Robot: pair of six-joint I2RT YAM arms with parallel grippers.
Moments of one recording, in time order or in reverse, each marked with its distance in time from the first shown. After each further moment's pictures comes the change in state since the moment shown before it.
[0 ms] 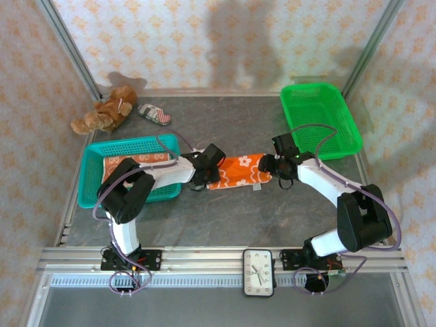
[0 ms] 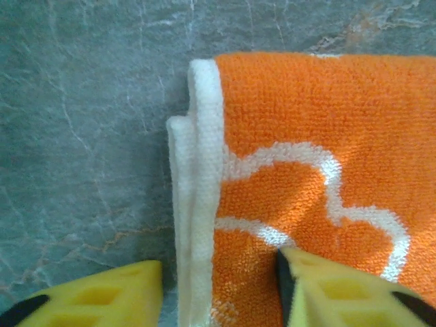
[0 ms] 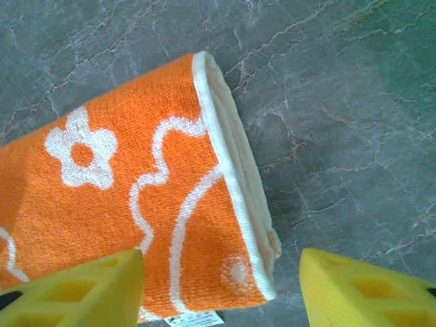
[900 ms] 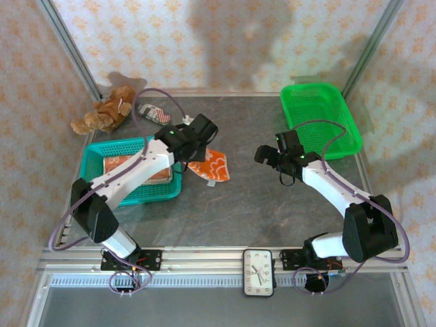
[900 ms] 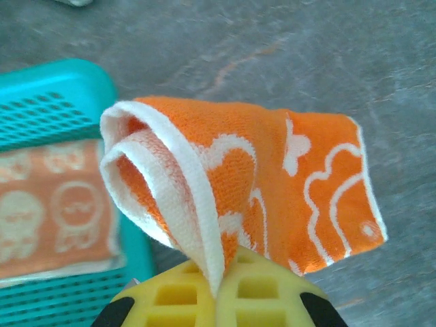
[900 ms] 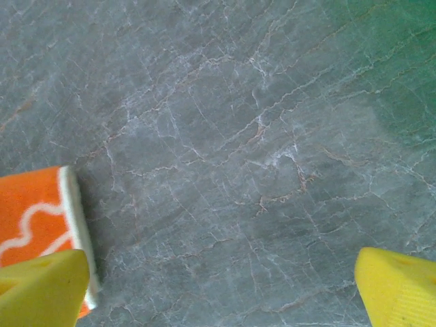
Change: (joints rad) left arm 0.022 -0.282 0.392 -0.632 -0.257 0.372; right arm 0.006 -0.083 0.023 0.023 0.042 0.053
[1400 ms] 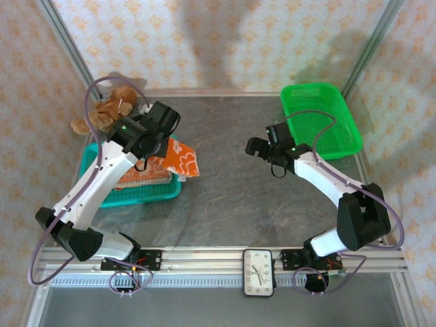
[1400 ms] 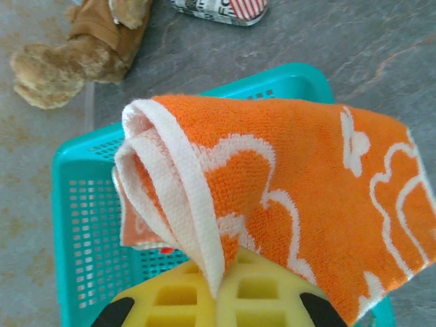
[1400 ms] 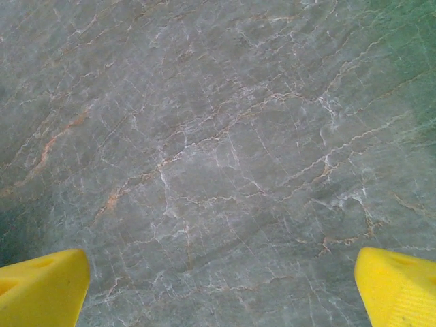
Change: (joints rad) left arm 0.176 -0.177 0.109 -0.283 -0.124 0.266; right arm 0.060 0.112 0.127 0.032 0.011 0.000
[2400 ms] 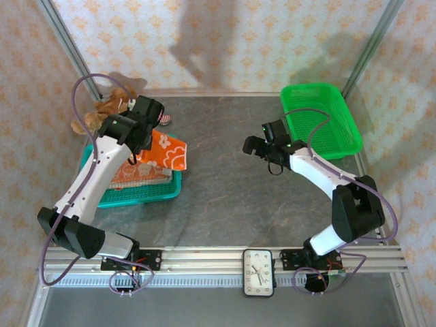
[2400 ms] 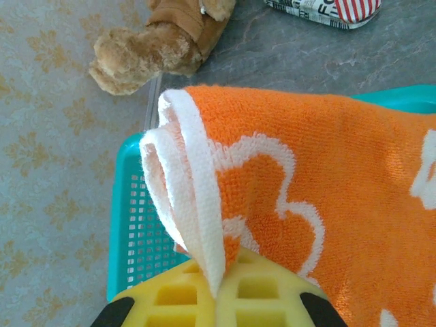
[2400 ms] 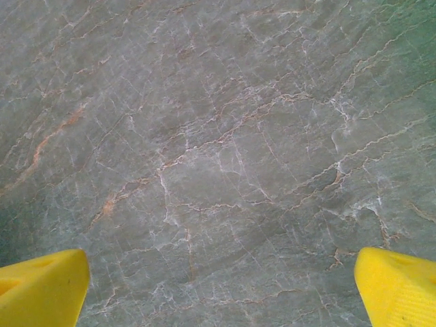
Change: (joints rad) left arm 0.171 0.008 -0.061 0.099 -0.085 0.051; right arm 0.004 0.065 0.037 0.000 -0.004 0.000
